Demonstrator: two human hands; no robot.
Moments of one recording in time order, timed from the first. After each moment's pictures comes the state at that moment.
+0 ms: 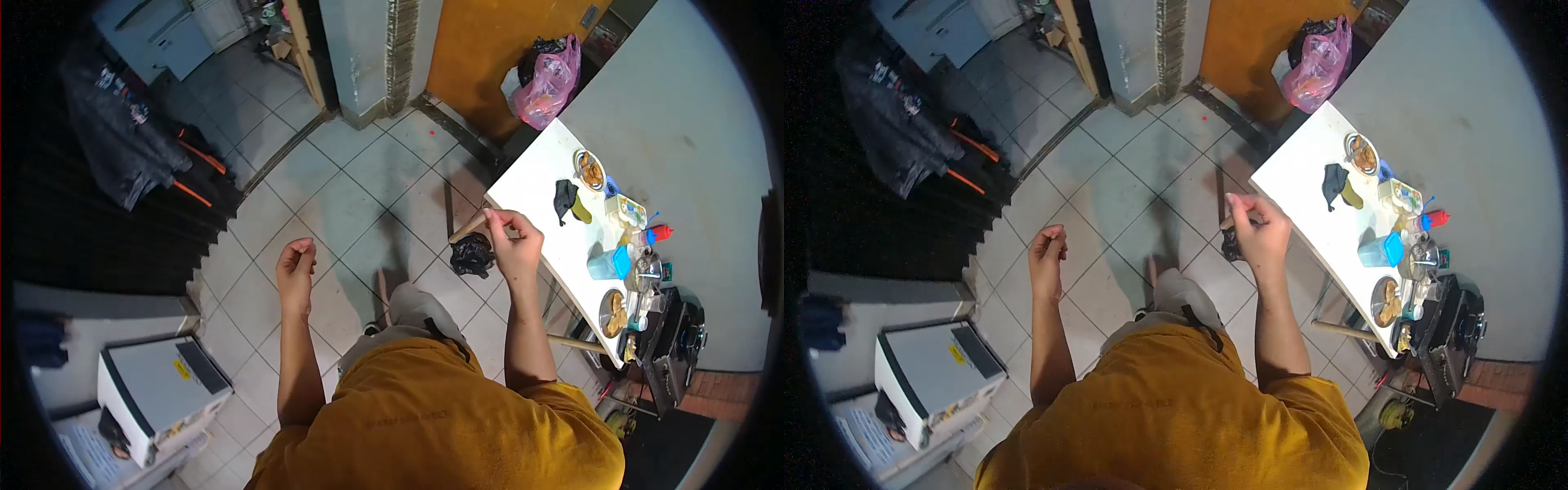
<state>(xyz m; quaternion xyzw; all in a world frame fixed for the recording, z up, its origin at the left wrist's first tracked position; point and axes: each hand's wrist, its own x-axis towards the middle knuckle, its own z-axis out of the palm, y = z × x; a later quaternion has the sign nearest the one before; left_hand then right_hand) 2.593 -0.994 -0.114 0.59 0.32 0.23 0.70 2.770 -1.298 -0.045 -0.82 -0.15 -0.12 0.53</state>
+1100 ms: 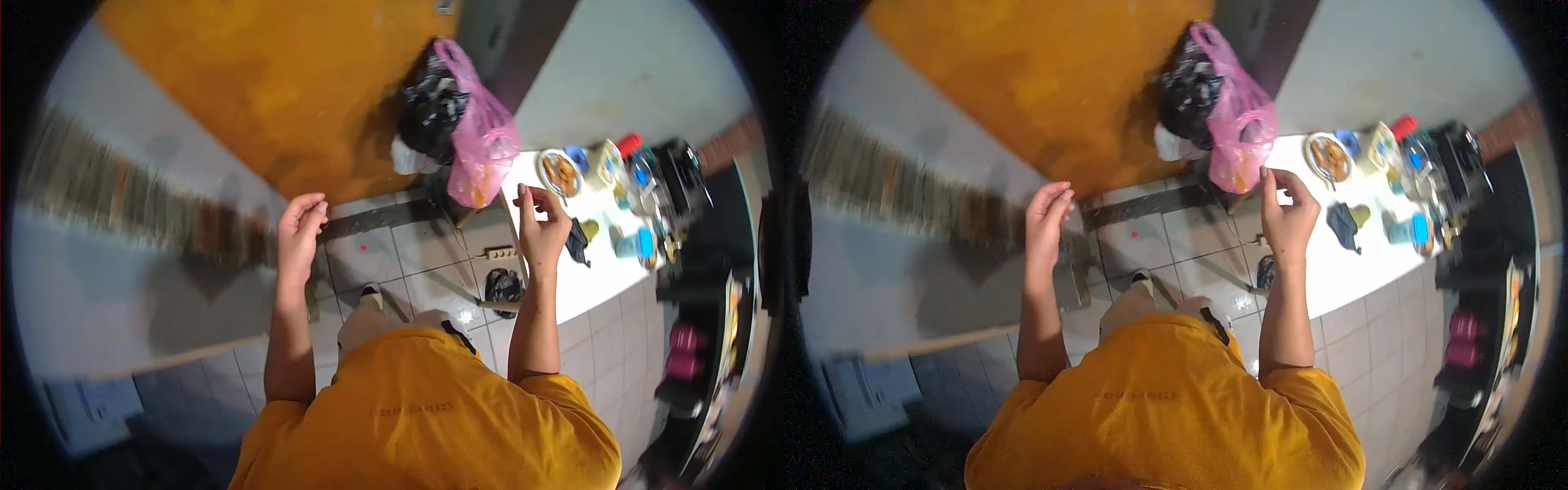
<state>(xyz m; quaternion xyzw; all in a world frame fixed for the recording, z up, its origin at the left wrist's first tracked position) 3.564 -0.918 -0.039 0.71 -0.11 -0.15 0.68 3.371 -1.208 -0.010 -0.76 0.31 -0.42 0.38</state>
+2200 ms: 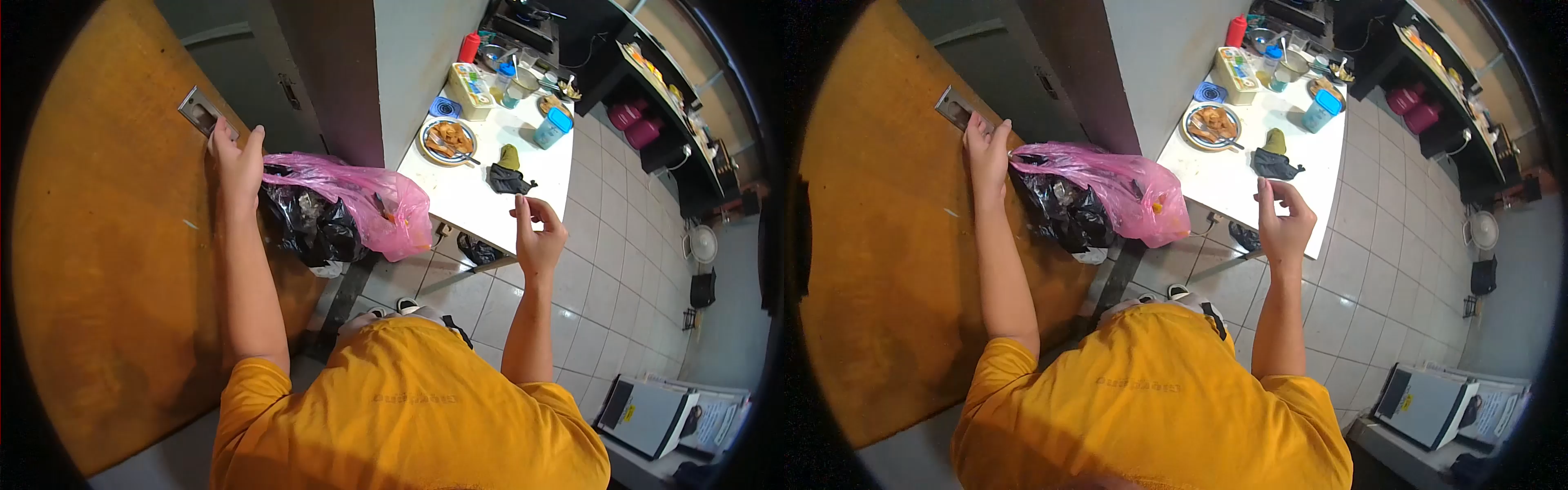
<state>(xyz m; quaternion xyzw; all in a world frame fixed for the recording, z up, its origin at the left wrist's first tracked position) 3.821 -1.352 0.030 0.64 -0.47 -0.16 0.59 3.406 -1.269 -0.006 -0.58 0.61 -0.53 0.13</state>
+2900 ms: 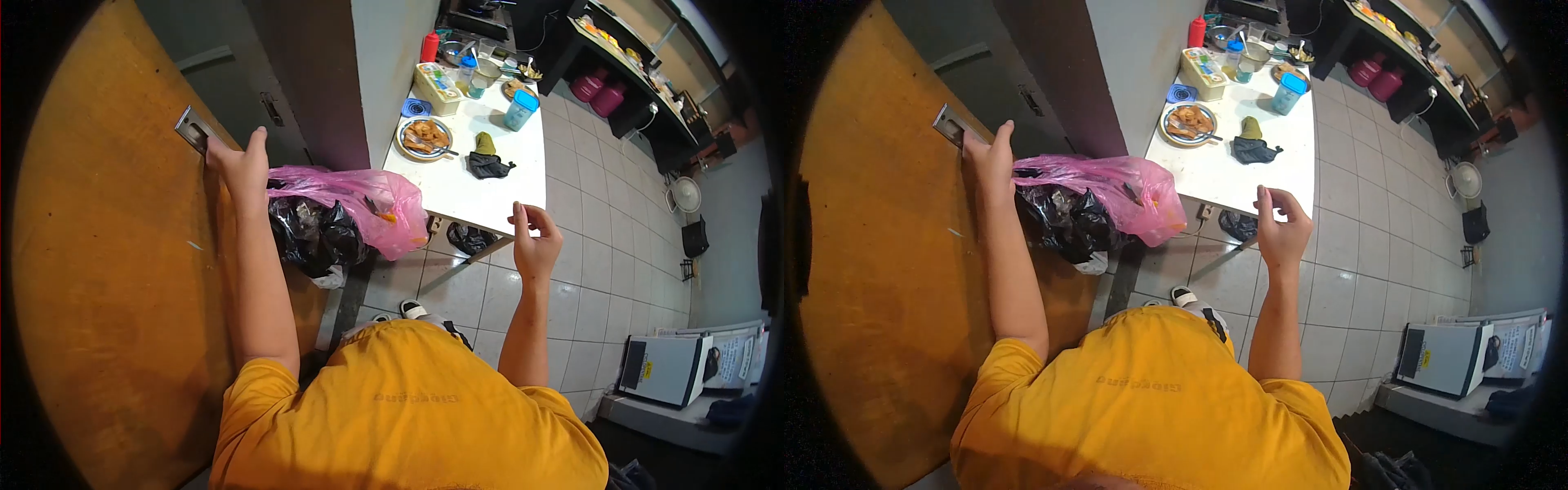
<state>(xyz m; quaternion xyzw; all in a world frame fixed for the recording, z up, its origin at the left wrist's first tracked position) 3.808 -1.356 0.047 0.65 -0.47 -0.12 0.59 3.426 -1.203 -0.005 -0.50 0.65 -0.56 0.11</state>
